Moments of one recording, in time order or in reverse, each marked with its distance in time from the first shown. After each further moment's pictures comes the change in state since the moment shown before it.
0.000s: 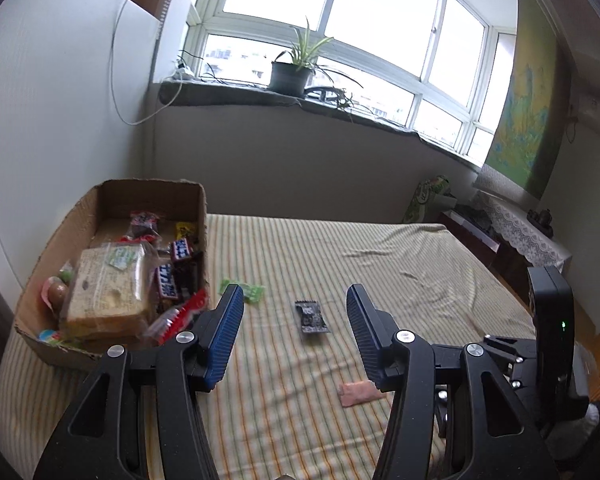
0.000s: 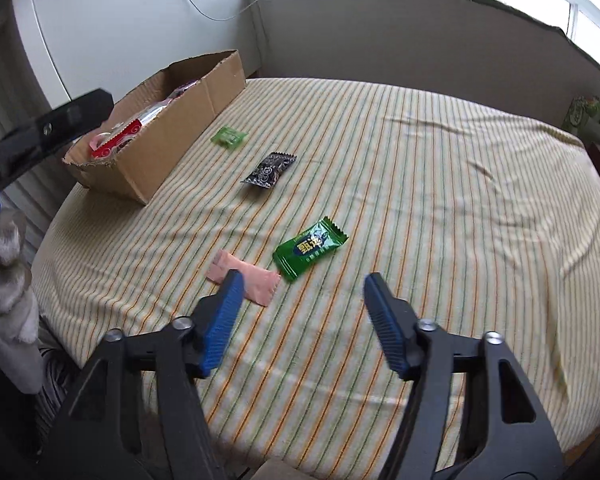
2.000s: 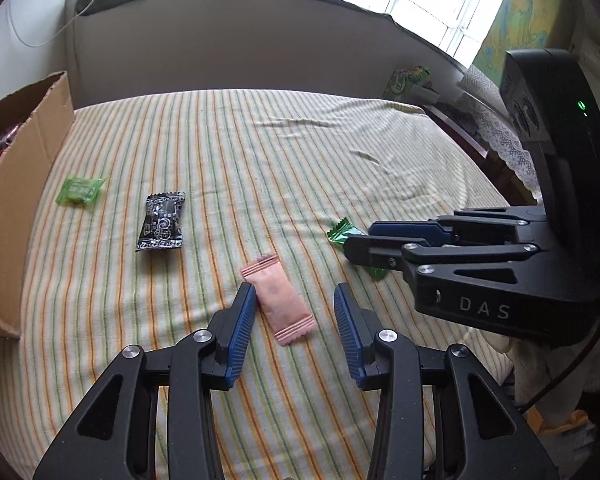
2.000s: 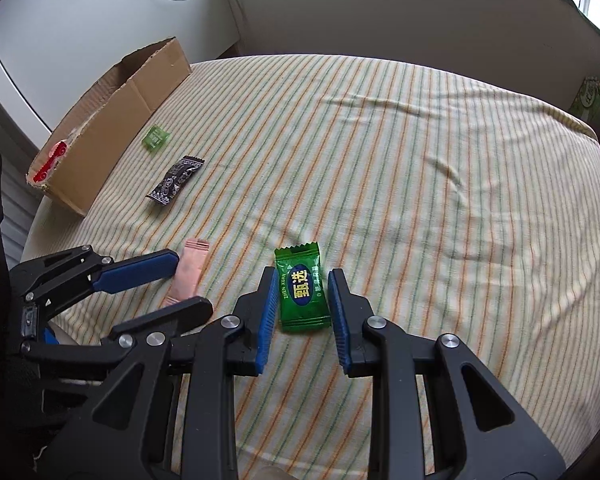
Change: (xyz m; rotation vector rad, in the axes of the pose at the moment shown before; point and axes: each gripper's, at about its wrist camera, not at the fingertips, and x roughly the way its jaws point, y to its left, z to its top) left arm 0.116 -0.080 -0.039 0.033 0.377 -0.075; right arm 0.027 -0.085 0.033 0.003 0.118 0.015
